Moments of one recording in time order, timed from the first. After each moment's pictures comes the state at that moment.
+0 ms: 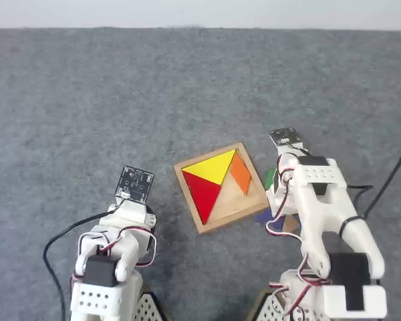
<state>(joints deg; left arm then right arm) 1.1 -103.2 97.1 72.0 -4.0 -3.8 -6.8 47.1 61.1 11.7</state>
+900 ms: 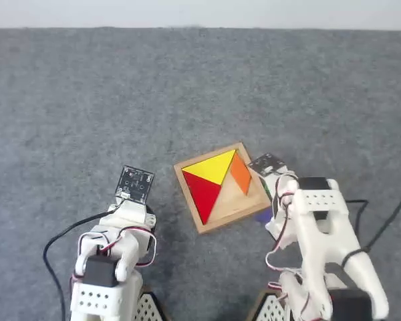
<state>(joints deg) 1.1 -103.2 97.1 72.0 -4.0 -6.0 -23.5 59.4 69.1 30.5</state>
